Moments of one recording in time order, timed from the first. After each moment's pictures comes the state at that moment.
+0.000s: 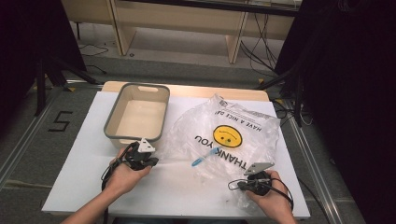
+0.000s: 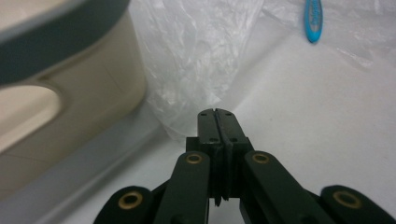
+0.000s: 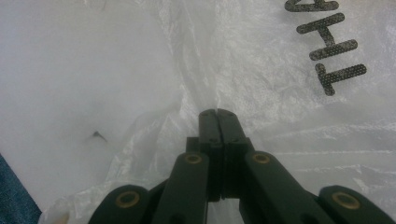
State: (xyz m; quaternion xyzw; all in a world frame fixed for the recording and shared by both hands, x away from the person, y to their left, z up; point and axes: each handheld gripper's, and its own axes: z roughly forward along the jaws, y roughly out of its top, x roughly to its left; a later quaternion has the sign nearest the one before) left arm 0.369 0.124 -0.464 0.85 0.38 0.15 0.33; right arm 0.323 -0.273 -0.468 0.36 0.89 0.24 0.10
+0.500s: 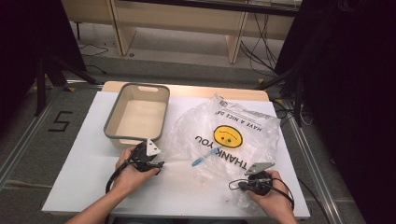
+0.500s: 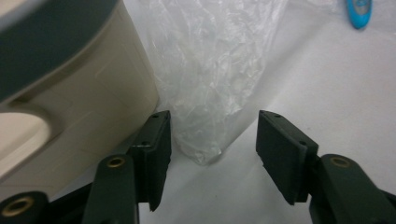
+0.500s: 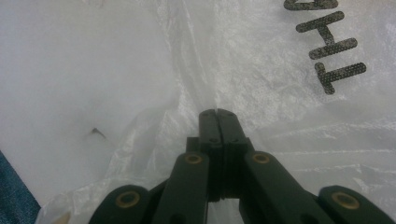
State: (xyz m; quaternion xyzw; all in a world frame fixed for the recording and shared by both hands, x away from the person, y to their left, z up) left arm 0.378 0.110 -0.482 0.86 0.36 0.20 0.30; right arm 0.323 -0.274 -0.467 0.36 0.89 0.24 0.10
